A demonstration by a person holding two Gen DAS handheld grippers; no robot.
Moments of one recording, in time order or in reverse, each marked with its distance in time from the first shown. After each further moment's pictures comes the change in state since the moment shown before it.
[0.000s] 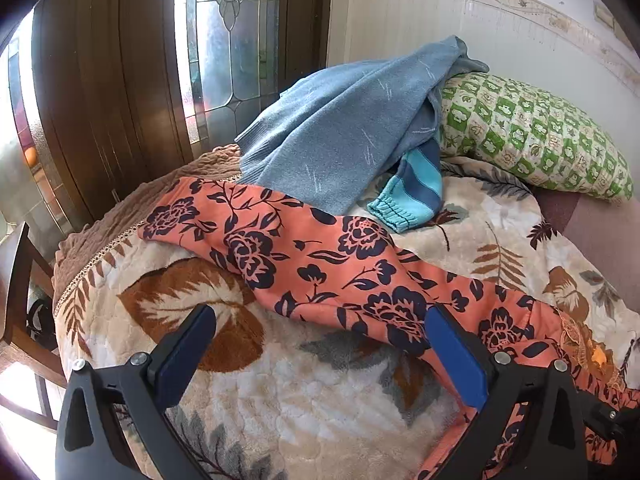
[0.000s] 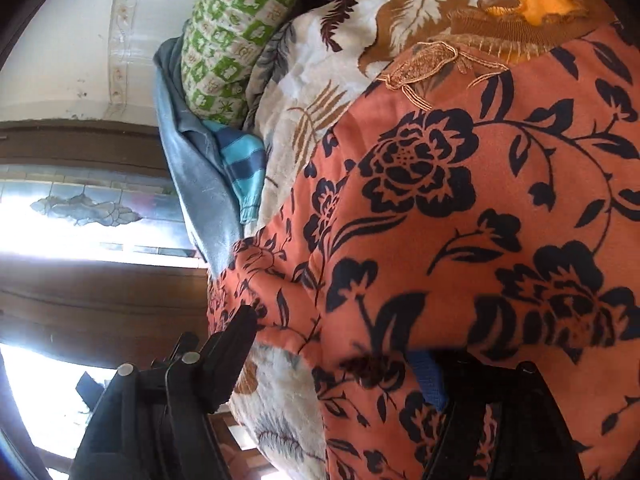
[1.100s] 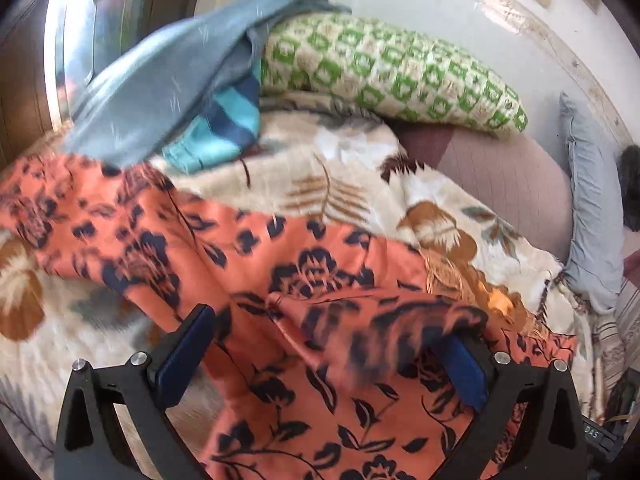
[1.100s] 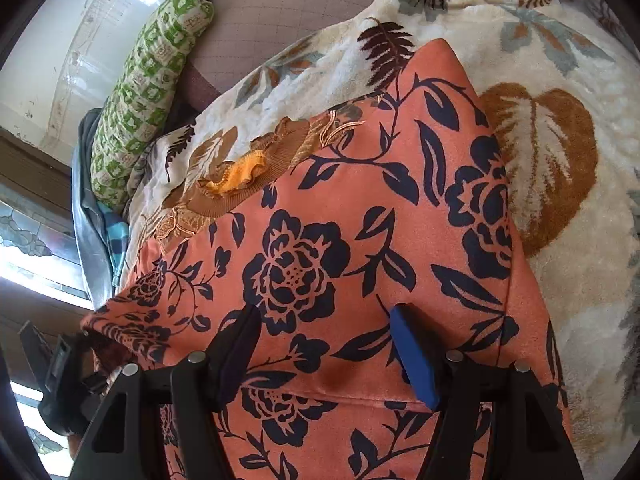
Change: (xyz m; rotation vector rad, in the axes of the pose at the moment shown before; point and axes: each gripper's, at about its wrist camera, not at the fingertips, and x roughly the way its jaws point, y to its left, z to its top) left arm 0.007 -0.118 -0.034 0.155 0.062 -0.373; right arm -0.152 -0.137 0.044 -0.066 -0.237 -0.447
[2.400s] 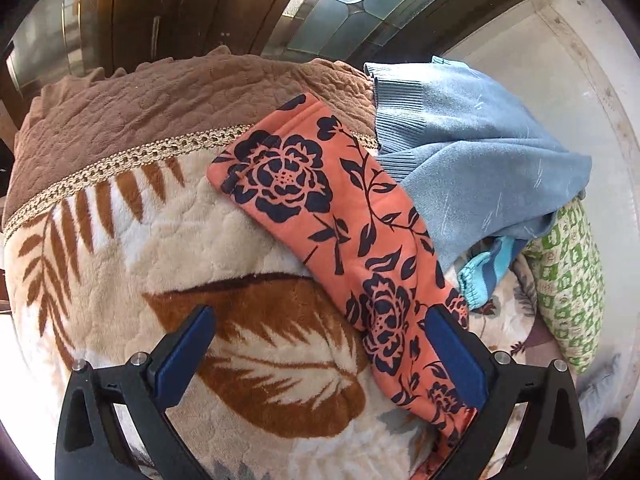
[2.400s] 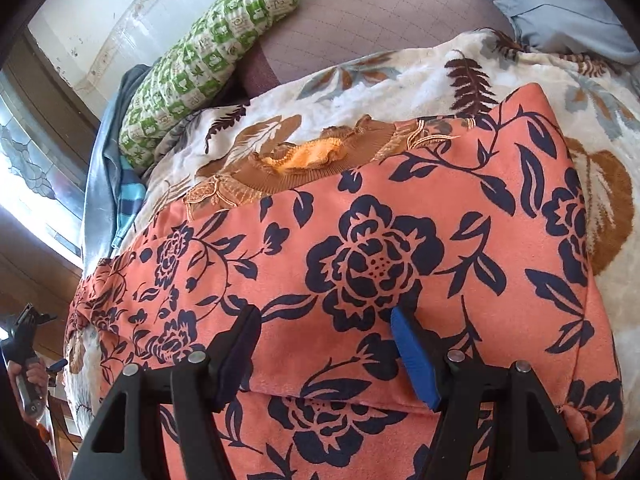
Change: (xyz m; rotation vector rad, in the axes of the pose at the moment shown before) left arm -0.033 0.322 0.037 -0.797 0.169 0.115; right arm 0.017 0.050 -0.024 -0.203 -0.106 -0.005
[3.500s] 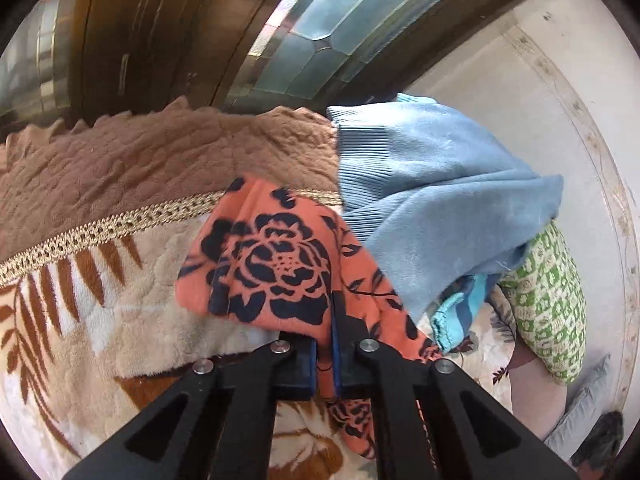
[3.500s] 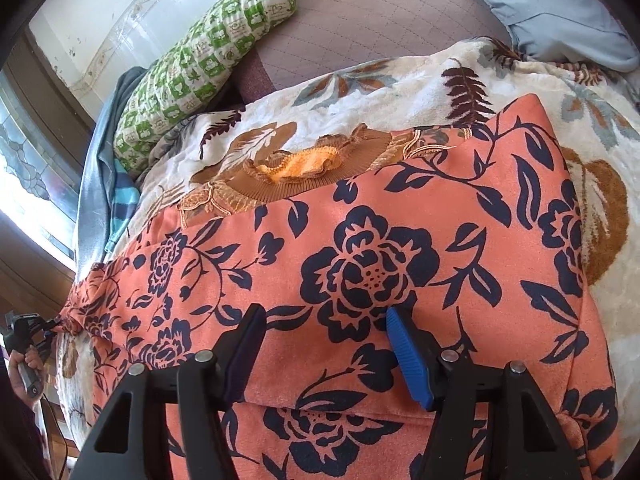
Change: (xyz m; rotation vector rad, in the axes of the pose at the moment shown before) left arm -0.010 -0.018 0.018 0.104 -0.174 -0.097; right arm -0.004 -0.005 0.005 0.041 -0.029 -0.013
